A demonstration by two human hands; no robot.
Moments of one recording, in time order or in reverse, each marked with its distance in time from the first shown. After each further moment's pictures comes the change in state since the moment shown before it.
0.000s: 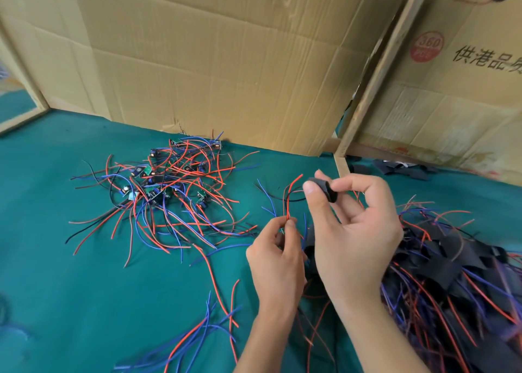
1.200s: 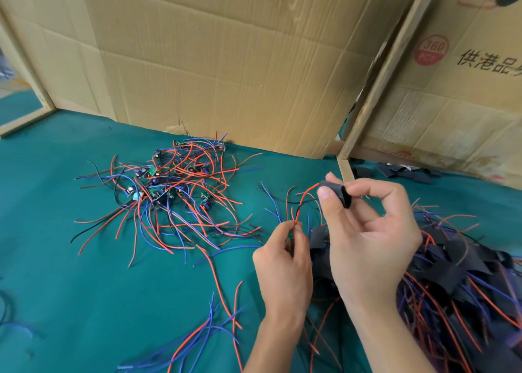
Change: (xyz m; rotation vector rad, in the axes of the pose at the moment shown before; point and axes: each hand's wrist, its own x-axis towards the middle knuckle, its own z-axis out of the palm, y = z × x) left_hand -0.002 -0.013 0.004 0.103 0.059 0.108; right_hand 0.002 0.002 -0.007 0.125 0.003 -0.019
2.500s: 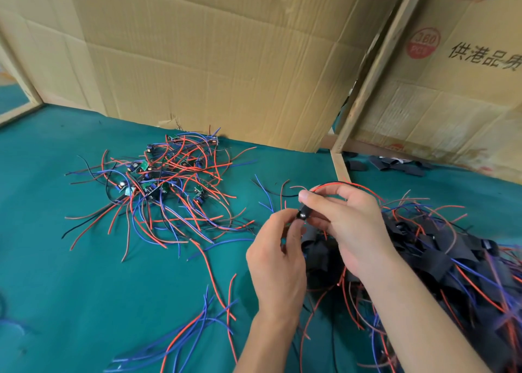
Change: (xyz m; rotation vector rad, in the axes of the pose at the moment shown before) left_hand -0.007 0.008 -0.009 0.032 0.003 0.229; right_hand 0.032 0.026 -0.016 -0.073 -0.266 0.785
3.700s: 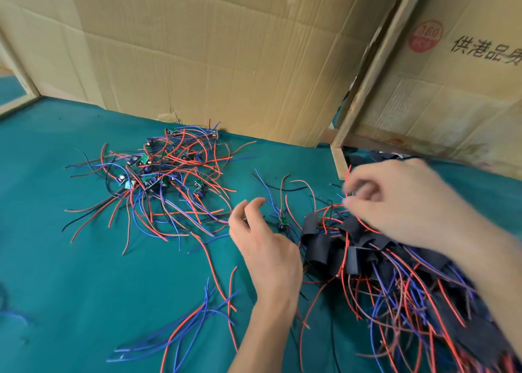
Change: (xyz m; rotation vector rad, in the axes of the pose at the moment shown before) left_hand 0.008 0.008 -0.002 0.168 0.101 -0.230; right_hand -0.011 -0.077 -0.049 -1.434 -0.190 -0.435
